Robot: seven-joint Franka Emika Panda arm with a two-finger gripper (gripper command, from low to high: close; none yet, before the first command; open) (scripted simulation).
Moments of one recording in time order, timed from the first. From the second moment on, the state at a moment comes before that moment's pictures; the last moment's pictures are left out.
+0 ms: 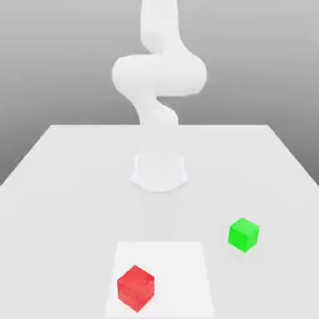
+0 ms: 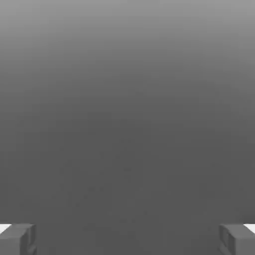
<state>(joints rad) 0.05 -0.71 -0.05 -2.32 0.01 2.34 0.70</state>
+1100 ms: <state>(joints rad) 0.14 0.36 -0.19 -2.51 0.23 2.85 -0.38</state>
